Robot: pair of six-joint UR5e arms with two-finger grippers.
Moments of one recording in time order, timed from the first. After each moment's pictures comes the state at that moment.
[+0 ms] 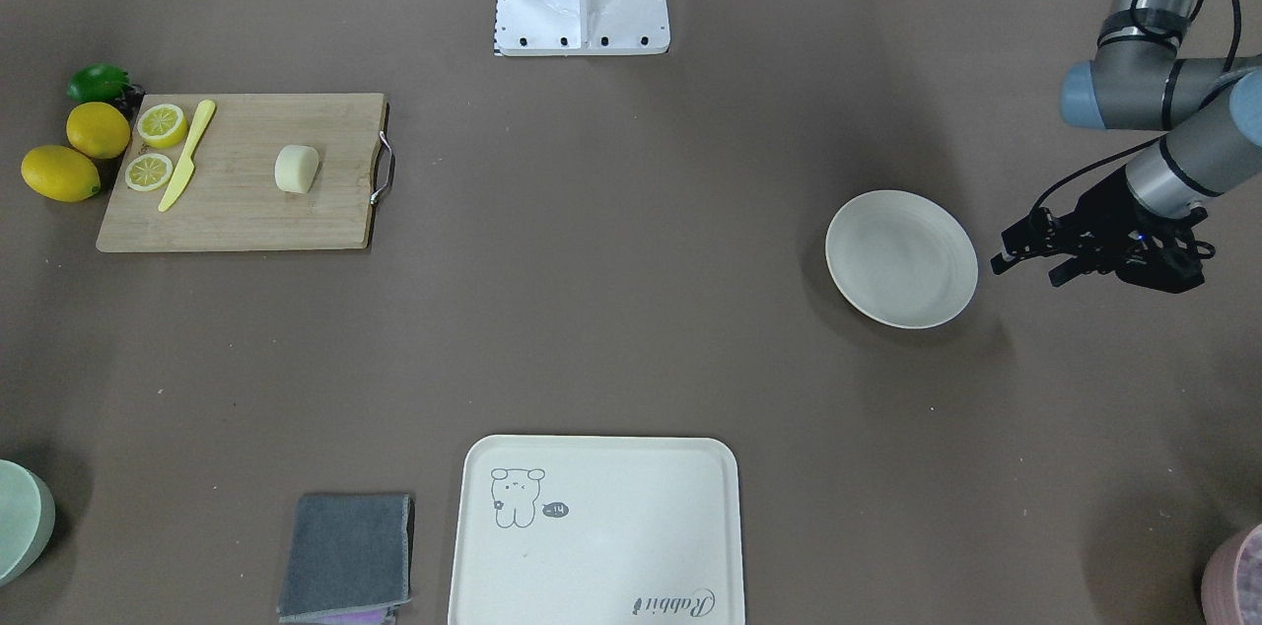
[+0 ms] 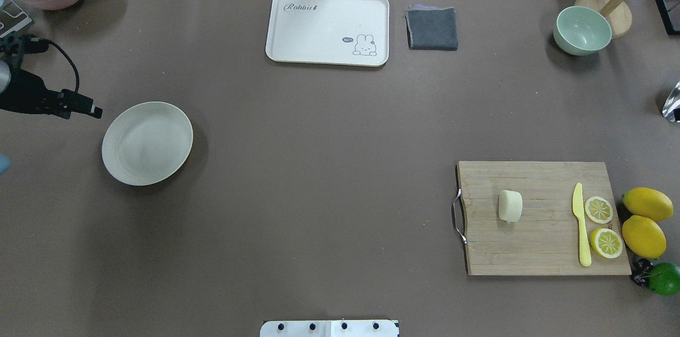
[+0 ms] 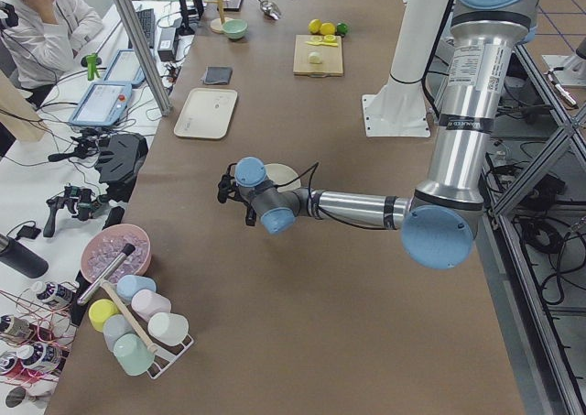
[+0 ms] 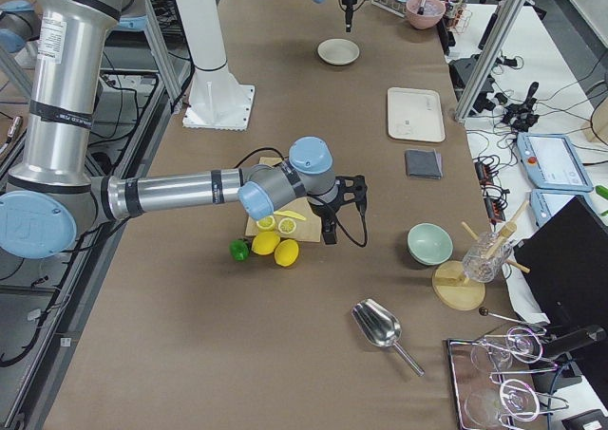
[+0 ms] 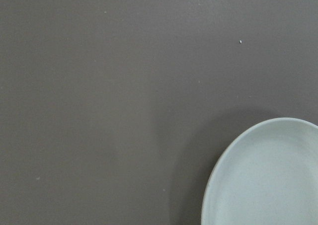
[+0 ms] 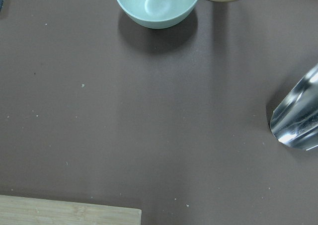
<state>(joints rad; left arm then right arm) -1.03 -1.72 -1.39 -2.44 -2.34 -0.85 1.32 -1.78 1.90 -1.14 2.28 0.51</state>
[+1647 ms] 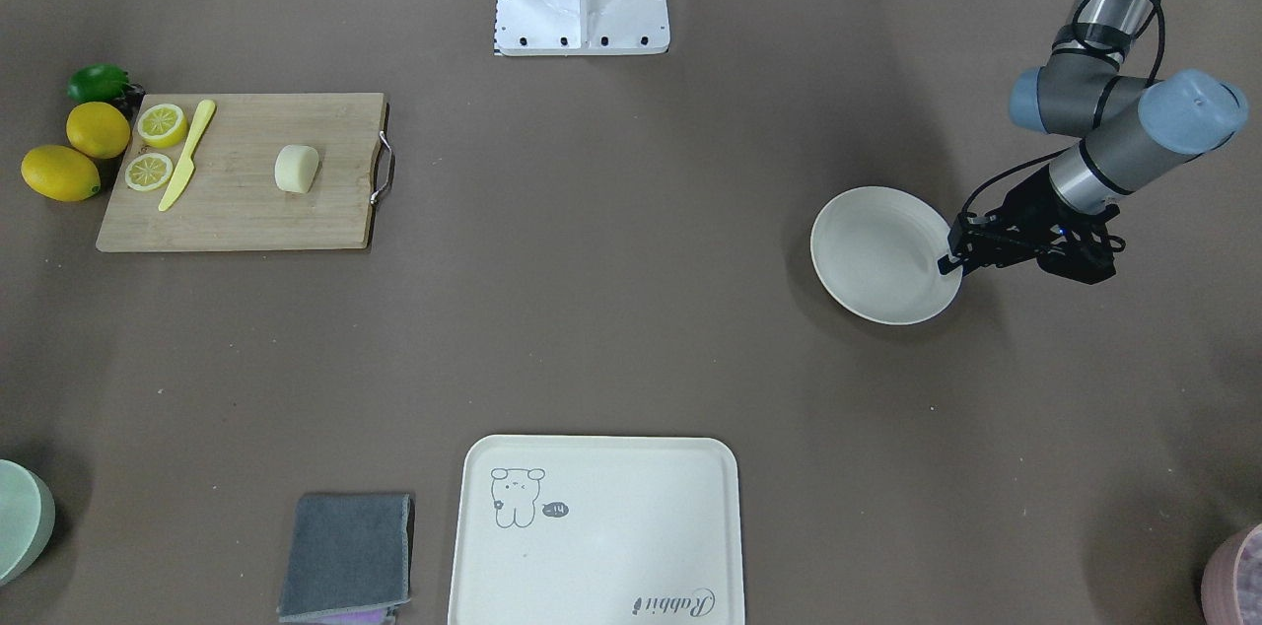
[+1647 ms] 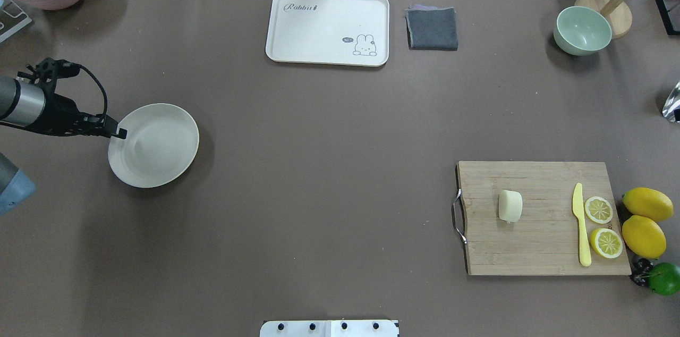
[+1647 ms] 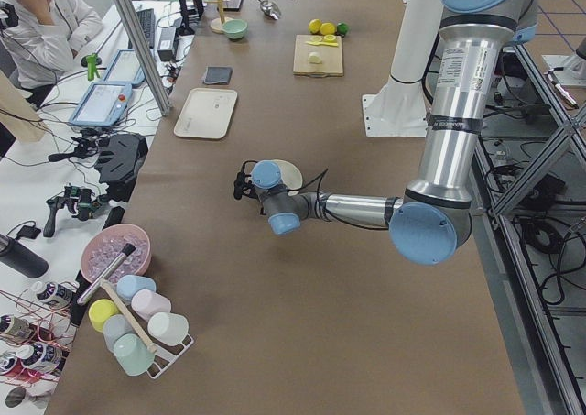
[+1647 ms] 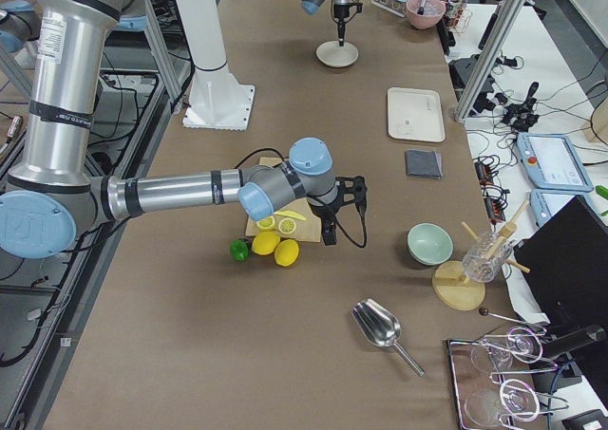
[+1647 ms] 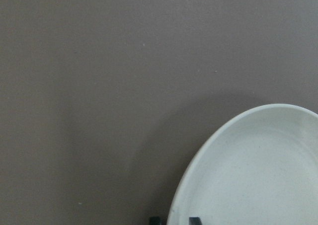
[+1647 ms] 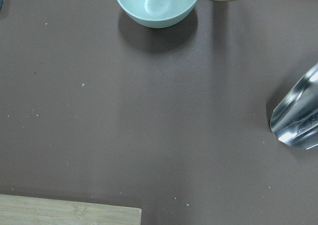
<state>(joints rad) -0.92 -1.71 -1.36 -2.65 -2.28 -1.03 1.32 -1.78 1.89 -1.14 2.28 0.51</state>
